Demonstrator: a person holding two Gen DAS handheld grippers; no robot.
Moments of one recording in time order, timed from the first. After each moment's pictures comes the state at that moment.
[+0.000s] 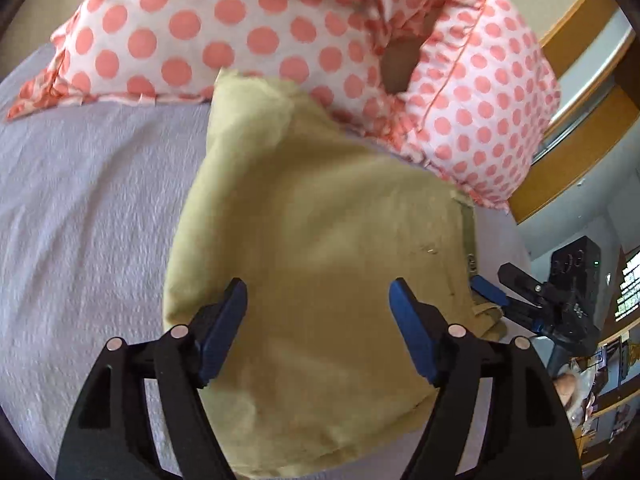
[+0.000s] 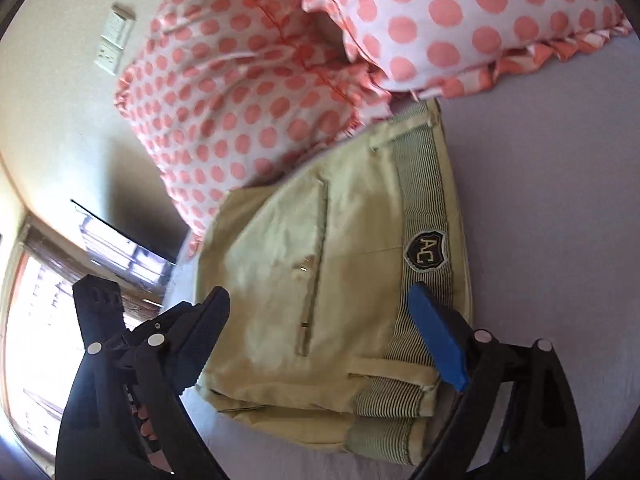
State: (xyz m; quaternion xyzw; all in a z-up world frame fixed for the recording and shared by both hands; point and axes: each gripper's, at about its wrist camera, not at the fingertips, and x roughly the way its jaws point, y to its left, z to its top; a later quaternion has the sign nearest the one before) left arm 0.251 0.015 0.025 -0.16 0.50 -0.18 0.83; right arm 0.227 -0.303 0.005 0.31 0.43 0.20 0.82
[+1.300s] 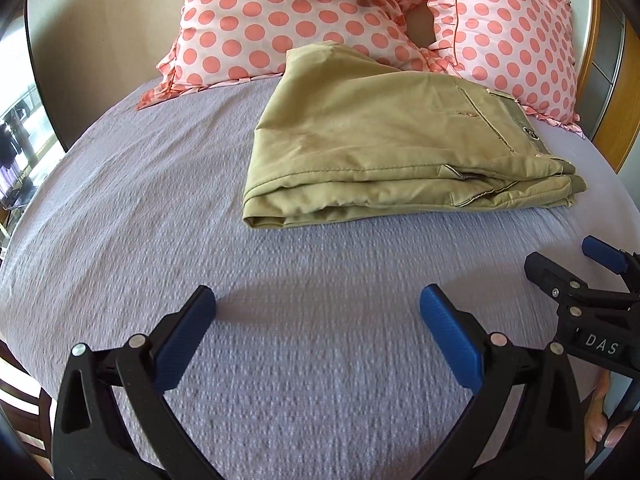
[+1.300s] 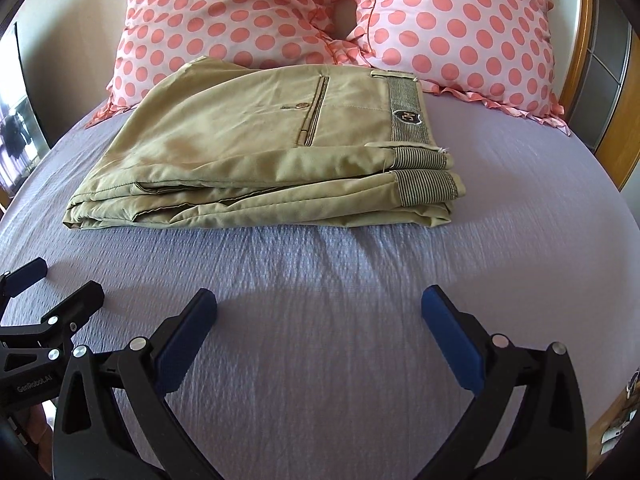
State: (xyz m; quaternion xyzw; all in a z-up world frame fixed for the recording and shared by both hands) left arm 0.086 -0.013 0.008 0.02 0.45 -0.01 0.90; right arm 0.088 -0.202 -0.003 0.01 0.43 0.02 0.90
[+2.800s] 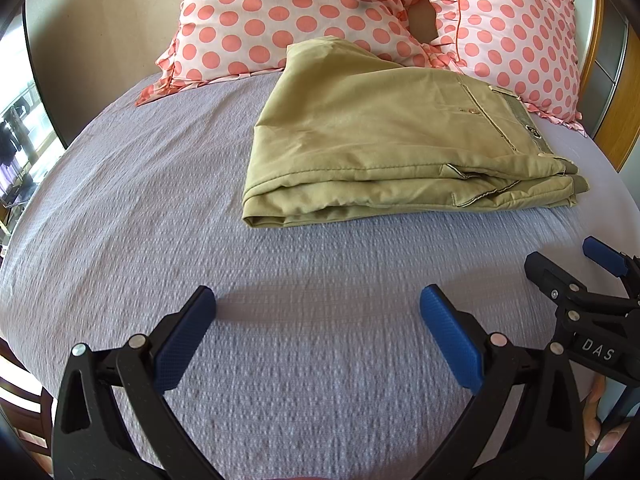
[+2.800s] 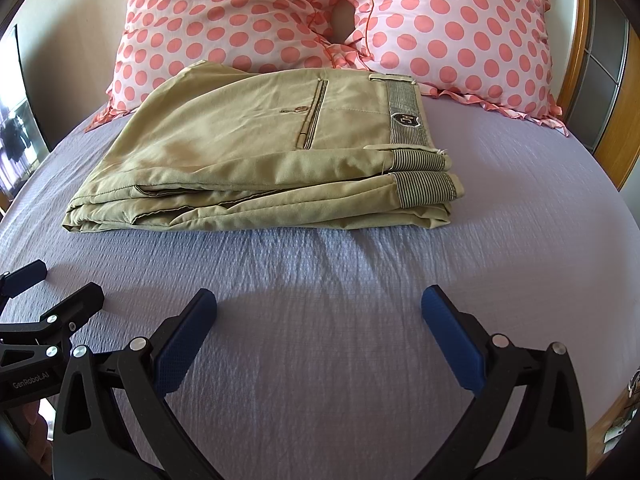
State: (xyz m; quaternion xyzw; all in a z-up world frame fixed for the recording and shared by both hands) left arm 0.090 -0.011 0.007 0.02 0.45 -0.01 0.89; right arm 0.089 -0.203 -0.001 0.02 0.42 0.01 0.91
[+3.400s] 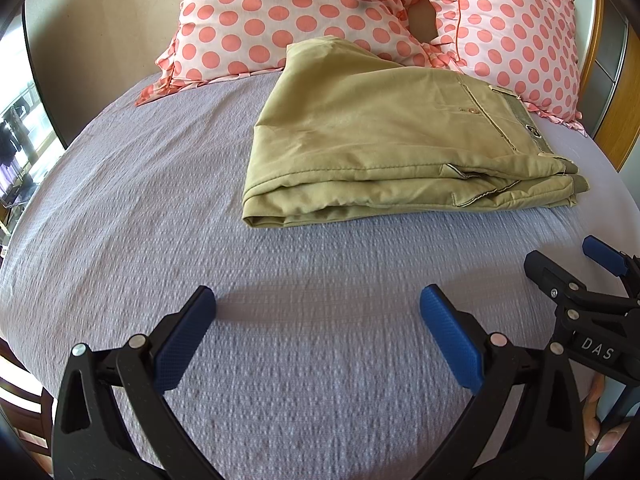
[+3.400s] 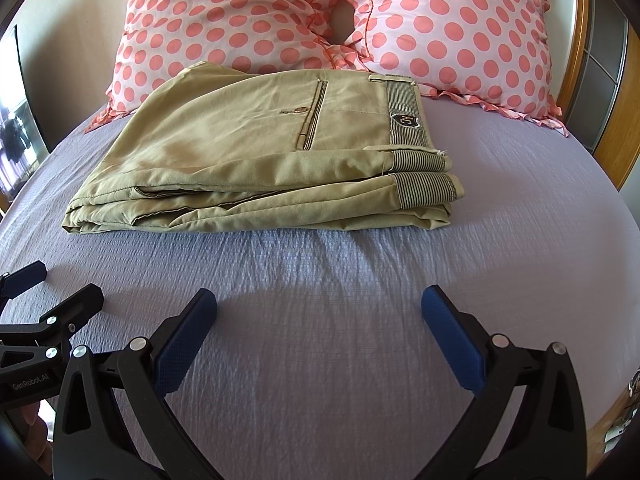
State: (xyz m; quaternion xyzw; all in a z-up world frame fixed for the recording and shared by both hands) left arm 0.090 -0.011 0.007 0.02 0.46 -0.01 0.89; right arm 0.090 -0.202 -0.001 0.02 0.42 0.01 0.91
